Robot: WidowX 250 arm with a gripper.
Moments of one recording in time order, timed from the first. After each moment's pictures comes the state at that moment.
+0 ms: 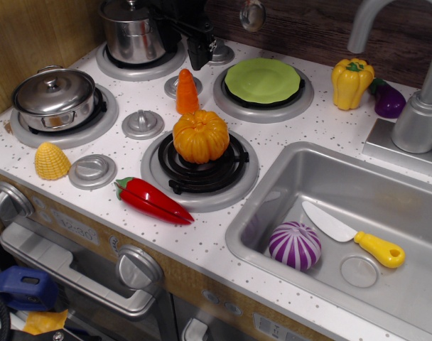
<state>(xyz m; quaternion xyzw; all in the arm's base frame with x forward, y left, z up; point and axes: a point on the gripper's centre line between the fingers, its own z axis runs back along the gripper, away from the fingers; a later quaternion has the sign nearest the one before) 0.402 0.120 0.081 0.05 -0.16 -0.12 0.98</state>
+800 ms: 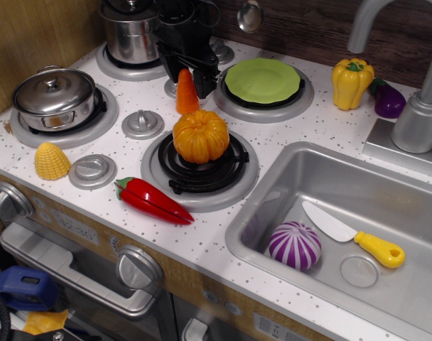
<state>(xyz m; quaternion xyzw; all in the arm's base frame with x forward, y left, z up) 0.407 0.115 0.035 0.03 -0.15 -0.11 0.98</state>
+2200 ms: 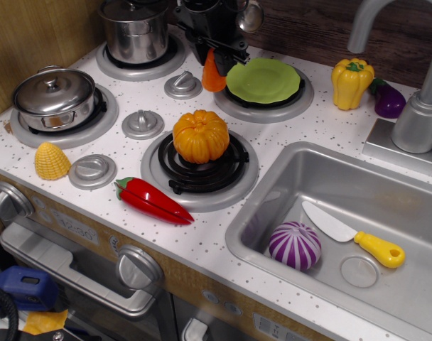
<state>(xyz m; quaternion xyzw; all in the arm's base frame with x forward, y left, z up) 0.423 0.083 0.070 0.06 -0.23 -0.10 0.97</state>
